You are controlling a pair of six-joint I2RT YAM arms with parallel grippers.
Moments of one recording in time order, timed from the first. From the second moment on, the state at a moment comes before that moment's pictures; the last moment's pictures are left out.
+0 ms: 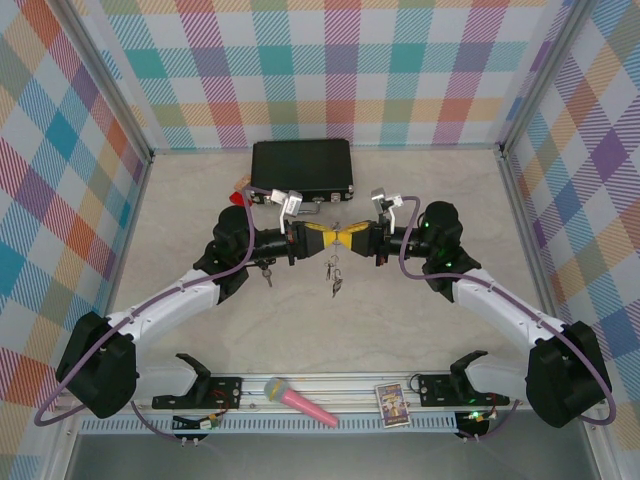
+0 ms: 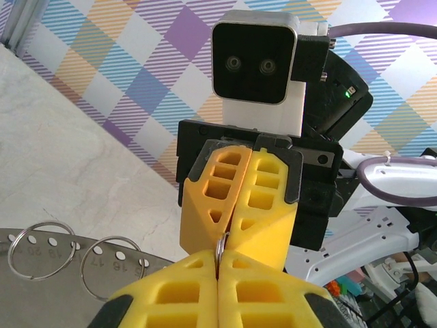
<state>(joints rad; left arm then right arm) -0.58 1.25 0.77 0.50 0.81 -0.68 0.49 1.19 0.72 0.47 -0.97 0.57</state>
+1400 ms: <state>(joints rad) -0.59 1.24 0.82 0.33 0.76 -0.59 0.49 0.87 0.56 0.24 -0.33 0.46</state>
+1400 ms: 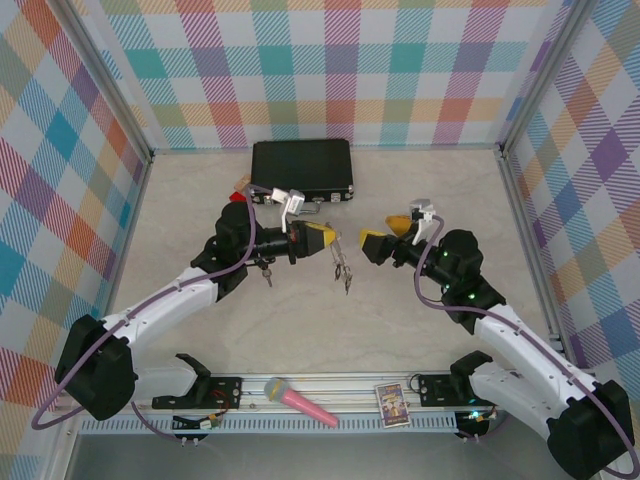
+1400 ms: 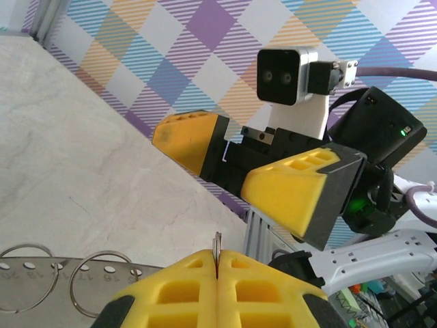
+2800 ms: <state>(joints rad) -0.59 0.73 0.86 -0.45 0.14 -0.31 0.68 2.02 1.13 0.41 -0.66 0.73</state>
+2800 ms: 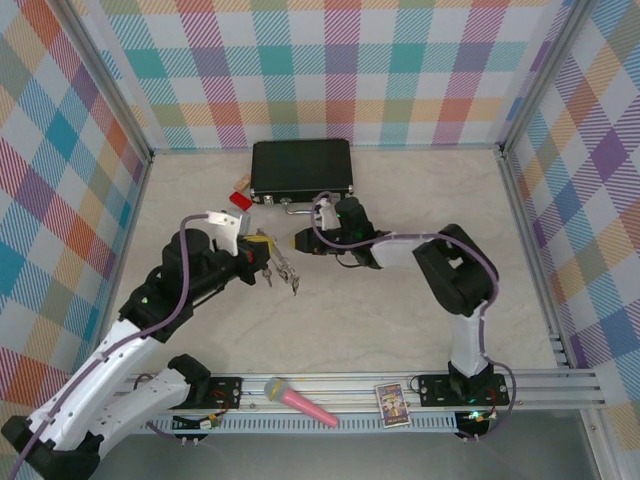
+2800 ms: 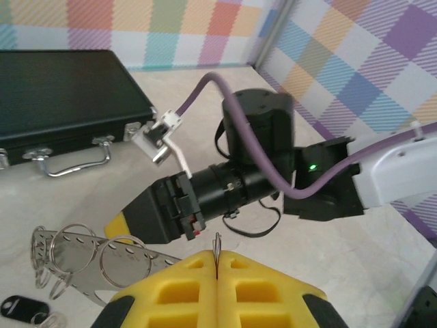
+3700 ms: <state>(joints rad) -0.59 0.60 0.89 -0.63 0.01 -0.31 0.86 2.31 1.51 0.12 -0.62 0.75</state>
